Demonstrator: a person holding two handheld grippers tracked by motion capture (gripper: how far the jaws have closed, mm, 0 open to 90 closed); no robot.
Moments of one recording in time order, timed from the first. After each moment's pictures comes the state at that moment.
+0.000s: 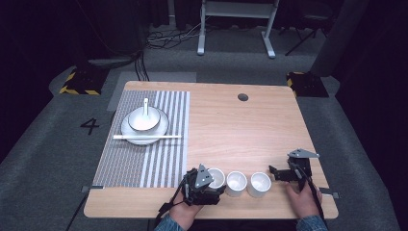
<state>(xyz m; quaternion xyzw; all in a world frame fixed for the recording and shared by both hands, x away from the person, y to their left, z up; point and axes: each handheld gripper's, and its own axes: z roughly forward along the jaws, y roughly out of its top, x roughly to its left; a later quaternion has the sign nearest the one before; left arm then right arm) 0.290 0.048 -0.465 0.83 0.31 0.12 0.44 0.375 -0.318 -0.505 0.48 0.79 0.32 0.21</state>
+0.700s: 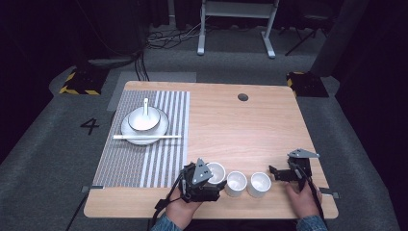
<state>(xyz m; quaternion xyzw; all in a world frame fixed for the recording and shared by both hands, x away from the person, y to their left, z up) 0.287 0.056 -0.422 0.82 0.31 0.14 0.46 0.375 -0.318 -0.505 0.48 0.79 0.33 0.21</state>
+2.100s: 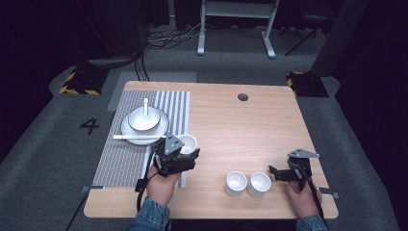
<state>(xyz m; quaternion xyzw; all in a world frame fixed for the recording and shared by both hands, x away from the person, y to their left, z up) 0.334 0.123 -0.394 0.77 0.41 0.22 0.44 0.375 -0.318 -0.505 0.48 0.79 0.33 0.21</state>
